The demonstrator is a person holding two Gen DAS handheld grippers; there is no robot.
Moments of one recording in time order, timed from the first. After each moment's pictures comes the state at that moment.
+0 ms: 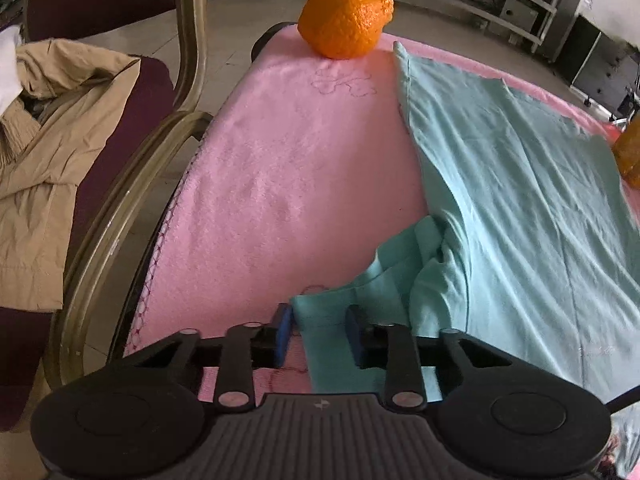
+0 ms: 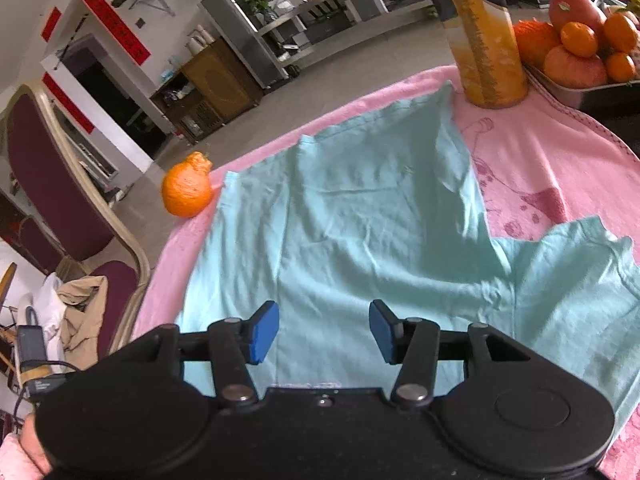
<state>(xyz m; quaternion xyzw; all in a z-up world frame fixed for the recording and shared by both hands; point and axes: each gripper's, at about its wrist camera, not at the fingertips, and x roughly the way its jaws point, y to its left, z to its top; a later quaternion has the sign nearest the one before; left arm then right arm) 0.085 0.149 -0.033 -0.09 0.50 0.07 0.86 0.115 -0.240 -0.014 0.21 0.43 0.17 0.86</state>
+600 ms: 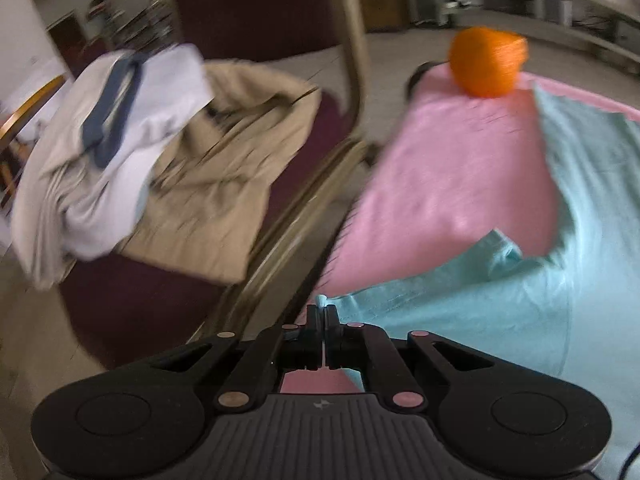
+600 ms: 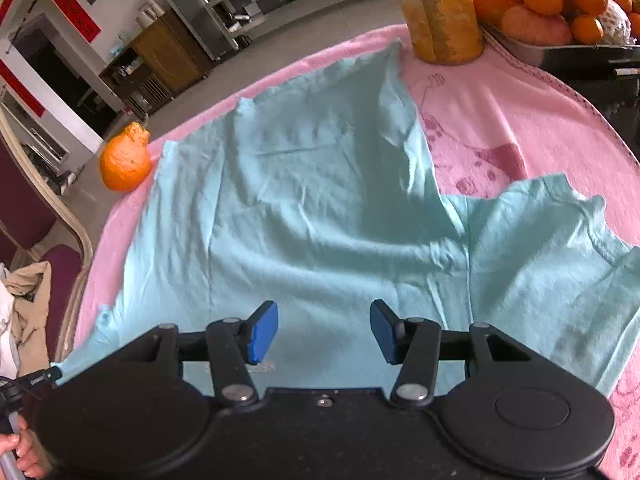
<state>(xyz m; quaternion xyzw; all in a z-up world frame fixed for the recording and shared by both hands) 0.047 0.154 -0.016 -0.01 0.46 0.31 0.83 0.125 -0.245 -0.046 0.18 0.49 0.11 0.85</state>
